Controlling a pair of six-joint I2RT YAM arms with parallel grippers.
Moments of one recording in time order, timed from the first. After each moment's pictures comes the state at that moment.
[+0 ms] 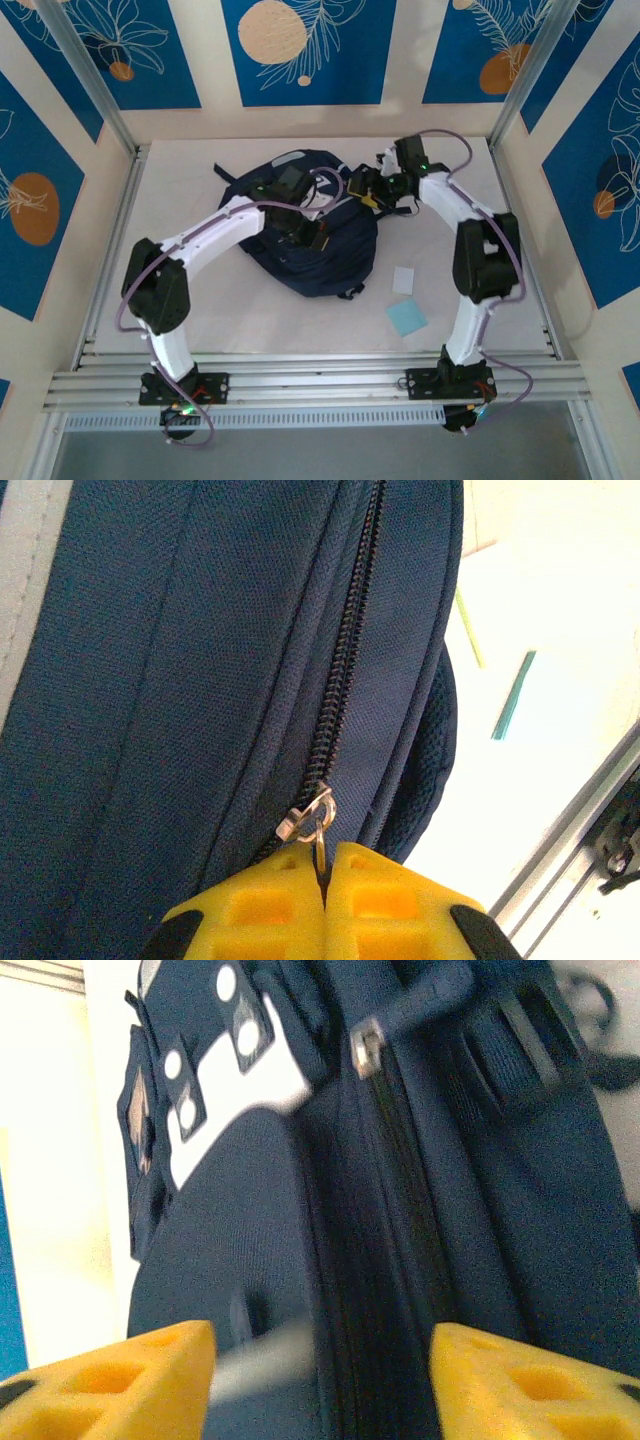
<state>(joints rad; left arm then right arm) -0.67 1.82 1.57 -0.86 0.38 -0.20 0.20 1.84 1.42 -0.53 -0.62 0.58</state>
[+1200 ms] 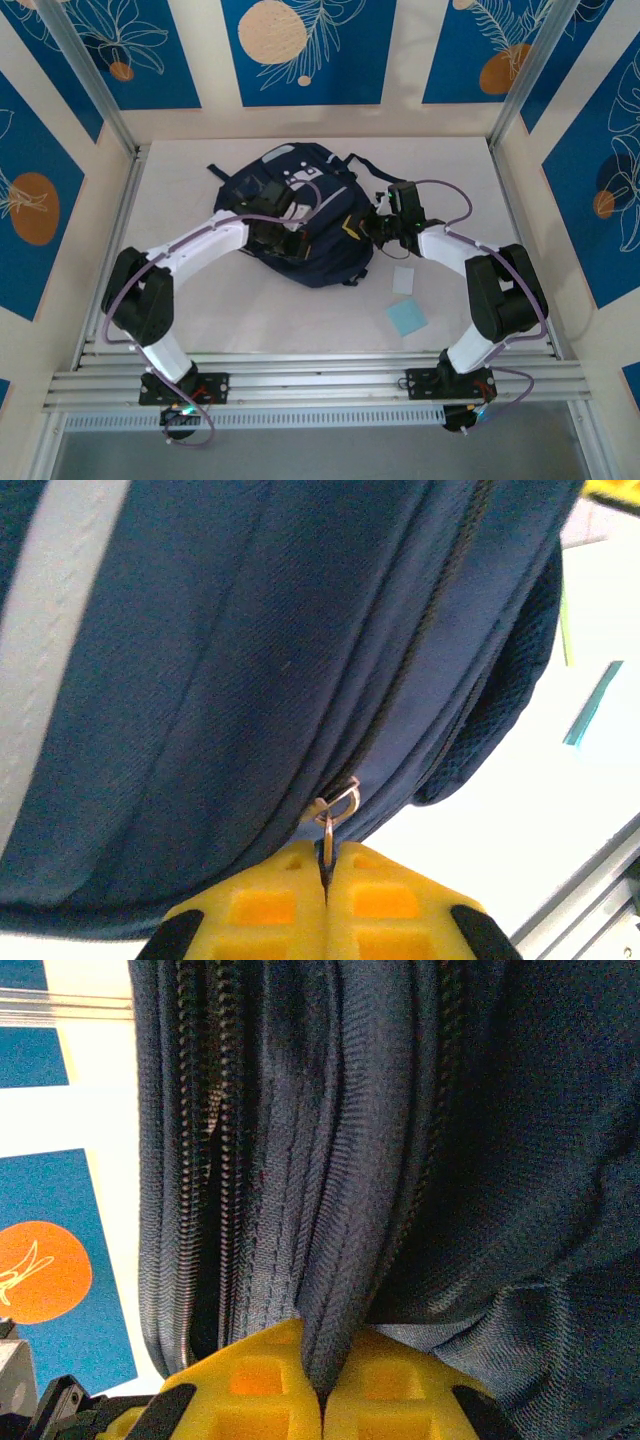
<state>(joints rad) -0.60 1.67 1.29 -0.77 0.32 -0.30 0.31 1.61 0.90 0.00 -0.60 1.01</state>
